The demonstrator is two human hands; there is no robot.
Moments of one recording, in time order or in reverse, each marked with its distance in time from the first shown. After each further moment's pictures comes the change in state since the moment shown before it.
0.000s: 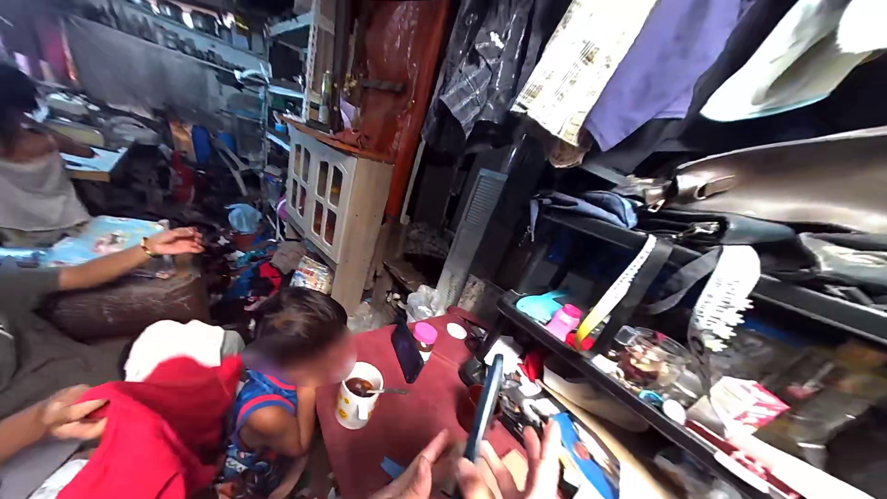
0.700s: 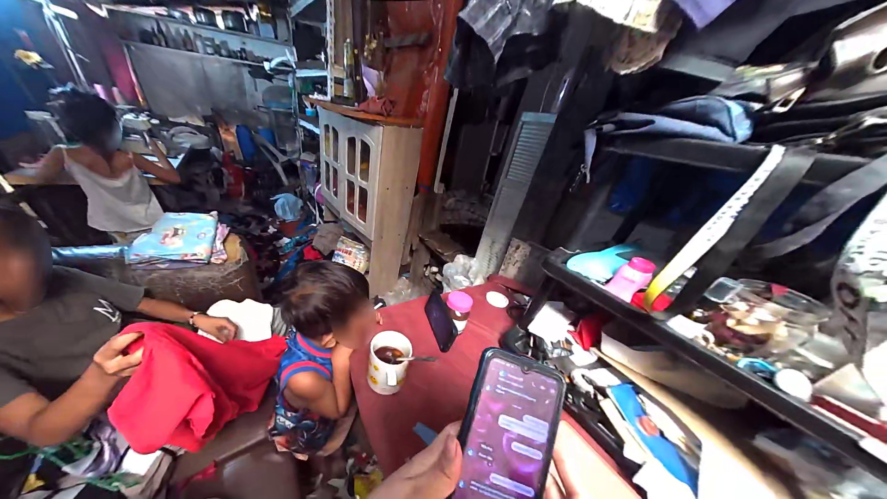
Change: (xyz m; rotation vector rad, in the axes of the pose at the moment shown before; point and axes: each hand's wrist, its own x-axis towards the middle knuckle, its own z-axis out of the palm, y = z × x) left_hand 0.001 0.001 0.014 -0.151 0.024 -0.012; right_hand -0.008 0.061 -0.061 0.640 -0.500 0.100
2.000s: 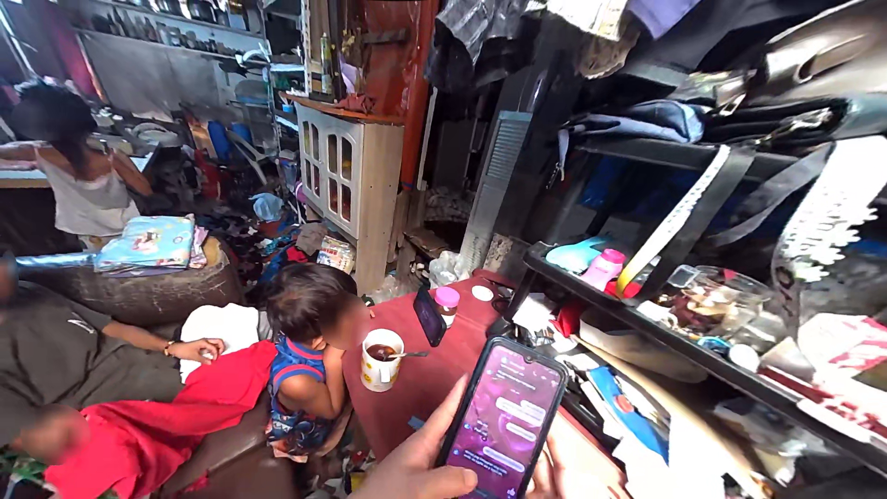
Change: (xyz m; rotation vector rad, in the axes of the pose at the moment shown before) left_hand 0.008 0.009 -0.009 0.152 -0.112 0.101; right_hand 0.000 0.010 0.013 -0.115 0.051 -0.146
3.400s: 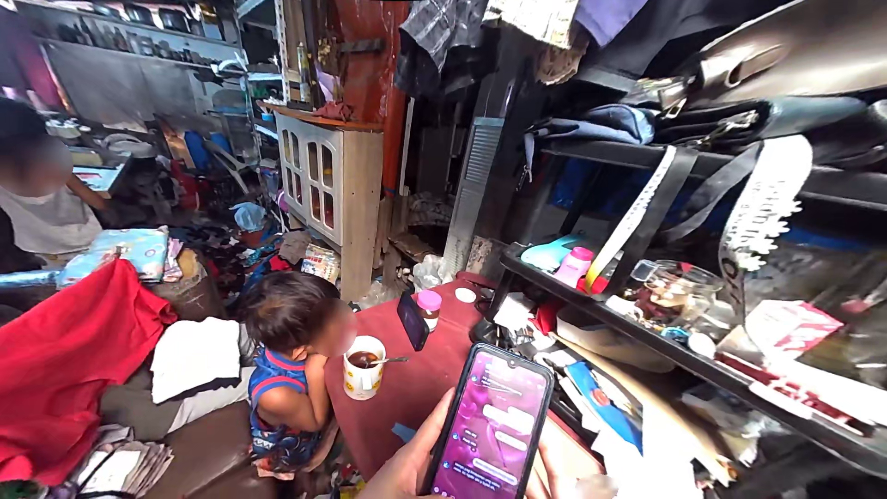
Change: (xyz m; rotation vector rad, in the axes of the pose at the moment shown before) left_hand 0.003 -0.013 0.009 -0.045 -0.046 0.031; right_hand -0.006 0.001 -0.020 0.103 -0.024 -0.003
